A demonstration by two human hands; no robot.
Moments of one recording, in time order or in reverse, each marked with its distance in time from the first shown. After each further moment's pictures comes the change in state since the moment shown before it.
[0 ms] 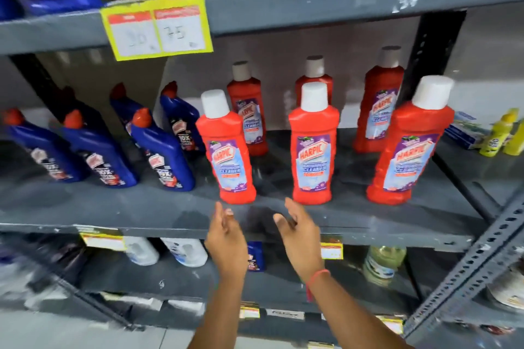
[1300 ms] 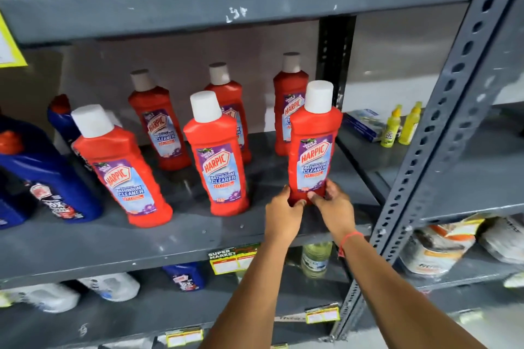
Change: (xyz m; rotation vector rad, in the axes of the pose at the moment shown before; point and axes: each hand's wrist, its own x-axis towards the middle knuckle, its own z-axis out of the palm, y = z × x) left_hand -0.114 0.059 0.182 0.238 -0.859 0.200; right_hand 0.075 0.048 -0.201 0.040 0.307 0.145
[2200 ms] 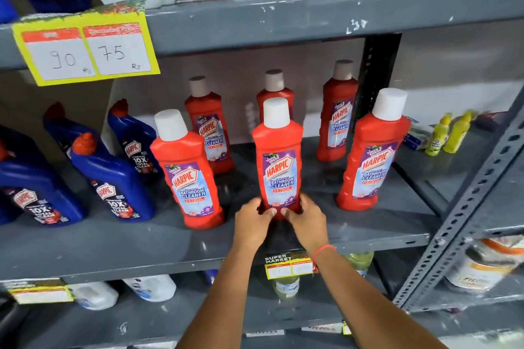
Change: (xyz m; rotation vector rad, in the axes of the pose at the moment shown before) left_hand 0.009 -0.075 -0.135 0.084 0.099 -0.074; right_hand -0.059 -0.033 0.134 -0.180 -0.129 -0.099
